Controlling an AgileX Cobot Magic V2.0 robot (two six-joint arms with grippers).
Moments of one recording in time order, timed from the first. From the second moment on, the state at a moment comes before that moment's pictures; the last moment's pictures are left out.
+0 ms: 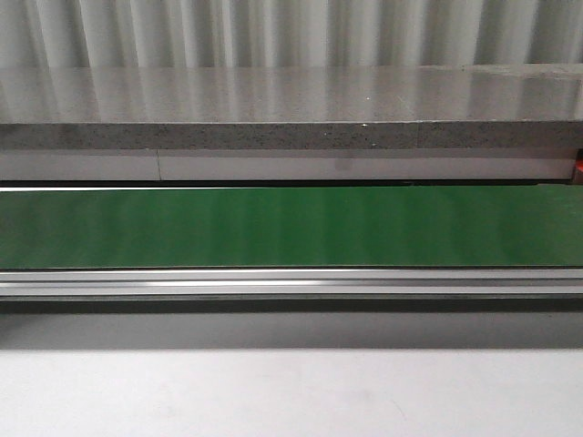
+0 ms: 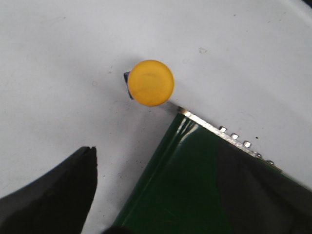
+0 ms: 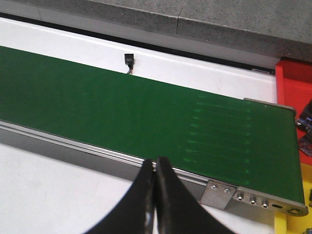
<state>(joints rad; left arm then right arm) 0.29 1.88 -1.69 -0.11 1.17 -0.24 0.18 0.36 -0.49 0.06 0.61 -0.04</state>
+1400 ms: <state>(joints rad) 0.30 2.18 -1.84 -0.20 1.14 -0.37 0.18 0.36 -0.48 0.06 0.61 -0.04</state>
